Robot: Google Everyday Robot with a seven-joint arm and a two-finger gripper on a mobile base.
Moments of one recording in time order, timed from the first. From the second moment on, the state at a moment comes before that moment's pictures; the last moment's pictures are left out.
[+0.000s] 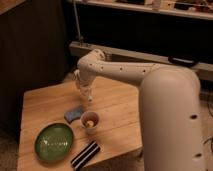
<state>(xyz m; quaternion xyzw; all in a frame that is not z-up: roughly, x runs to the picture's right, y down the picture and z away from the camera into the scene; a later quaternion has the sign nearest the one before) -0.151 -0.026 0.811 0.06 -0.26 -0.80 0.54</state>
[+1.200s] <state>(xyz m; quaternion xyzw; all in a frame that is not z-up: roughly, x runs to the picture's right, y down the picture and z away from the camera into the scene) -0.266 0.147 0.688 0.15 -0.47 -0.84 0.25</state>
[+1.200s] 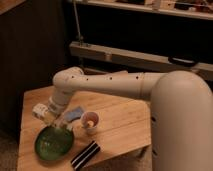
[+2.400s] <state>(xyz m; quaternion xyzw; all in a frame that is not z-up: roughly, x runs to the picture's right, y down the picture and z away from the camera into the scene) -0.273 0.223 0.697 0.10 -0.50 -0.85 0.13</state>
